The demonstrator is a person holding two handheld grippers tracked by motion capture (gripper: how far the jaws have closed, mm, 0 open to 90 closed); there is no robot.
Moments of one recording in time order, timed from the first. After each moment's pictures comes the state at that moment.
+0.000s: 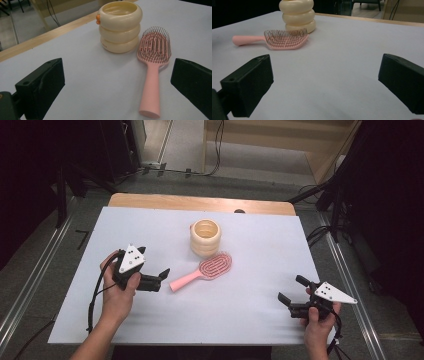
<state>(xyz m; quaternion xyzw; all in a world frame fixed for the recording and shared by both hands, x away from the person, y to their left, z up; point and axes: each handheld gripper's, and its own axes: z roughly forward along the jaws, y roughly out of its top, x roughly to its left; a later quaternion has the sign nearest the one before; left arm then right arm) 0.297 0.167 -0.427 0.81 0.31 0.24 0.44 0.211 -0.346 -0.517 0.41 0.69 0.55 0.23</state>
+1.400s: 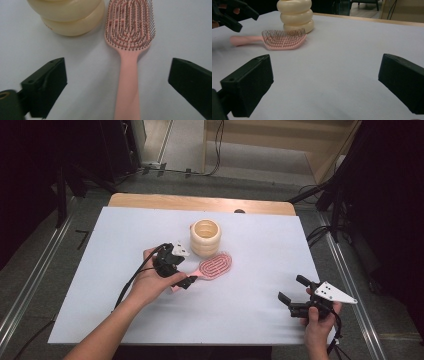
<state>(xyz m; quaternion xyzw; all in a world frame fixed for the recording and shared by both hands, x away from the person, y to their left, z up) 0.343 0.080 -0.458 0.91 0.27 0.12 0.29 0.211 -0.346 -0.517 0.42 0.69 0.54 0.23</state>
